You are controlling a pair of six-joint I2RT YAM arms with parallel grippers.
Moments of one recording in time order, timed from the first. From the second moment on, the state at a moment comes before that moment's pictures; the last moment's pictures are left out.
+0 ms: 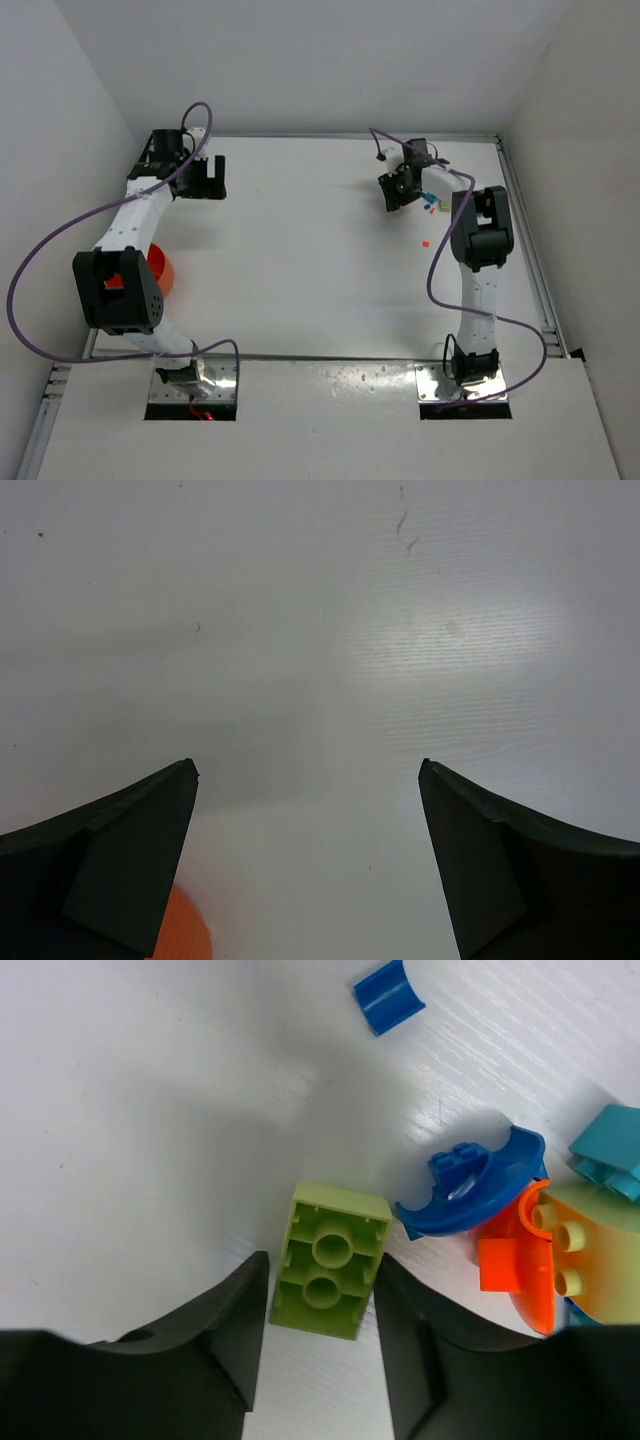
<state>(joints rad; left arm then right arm) 0.06 1.61 1.38 -0.59 0.14 0.07 0.14 2.24 1.62 -0.46 -0.19 -0.32</state>
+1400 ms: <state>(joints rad) -0.06 1.54 1.15 -0.35 1.03 -0.37 0.73 1.89 1.55 -0.32 -0.45 -0.36</state>
